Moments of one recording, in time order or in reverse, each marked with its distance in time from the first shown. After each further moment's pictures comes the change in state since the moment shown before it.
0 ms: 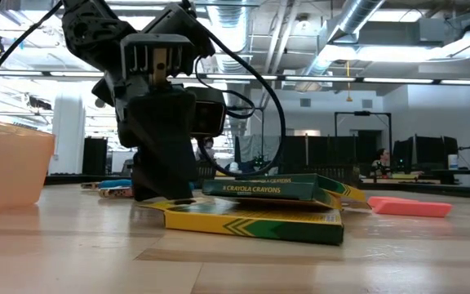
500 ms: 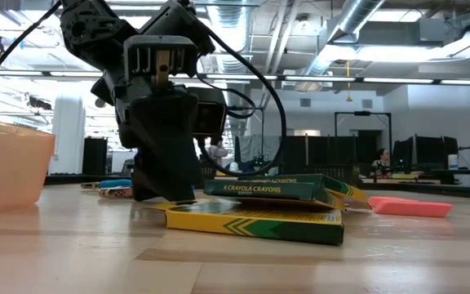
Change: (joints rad) left arm -0.023 0.020 0.003 0.011 -0.031 -0.031; right arm 0.000 0.002 0.000 -0.060 0.000 -0.024
